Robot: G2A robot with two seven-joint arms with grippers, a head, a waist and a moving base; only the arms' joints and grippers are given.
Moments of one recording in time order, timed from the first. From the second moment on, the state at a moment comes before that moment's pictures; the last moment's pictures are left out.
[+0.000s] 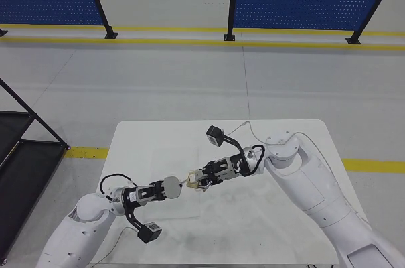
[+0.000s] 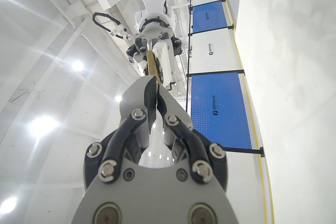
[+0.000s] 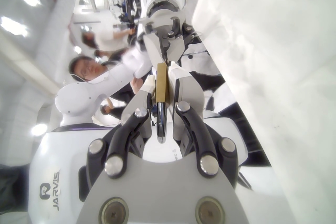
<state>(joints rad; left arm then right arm) 1.64 -0.97 -1.41 -1.64 2.47 0.52 1.15 -0.81 -1.27 0.80 -1.41 0.38 0.17 1.30</state>
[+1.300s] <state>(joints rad) 1.64 -0.95 -1.42 -1.64 2.44 0.53 1.26 -0.71 -1.27 0.73 -1.37 0.39 0.18 1.49</state>
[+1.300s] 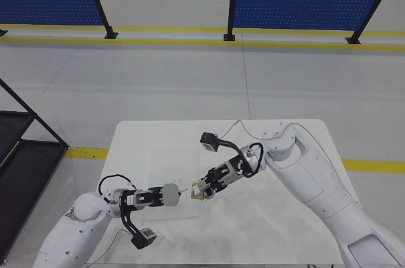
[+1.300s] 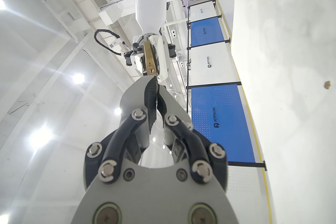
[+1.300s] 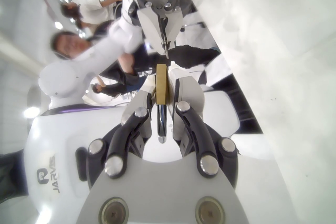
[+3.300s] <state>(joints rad) 1.62 -0.93 -1.42 -1.68 2.38 0.46 1.36 -0.60 -1.31 0.61 -1.26 0.50 0.16 1.54</state>
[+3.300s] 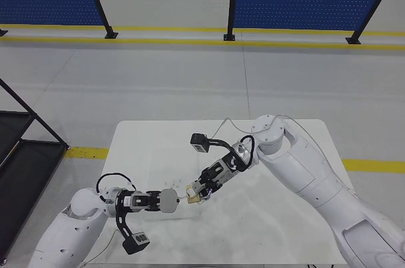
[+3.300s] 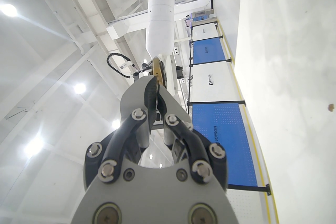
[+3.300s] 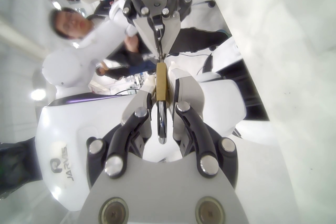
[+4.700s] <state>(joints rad) 1.55 -0.93 -1.34 -1.62 2.36 0.47 1.35 -0.60 -1.31 0.61 -1.26 0.50 0.16 1.54</state>
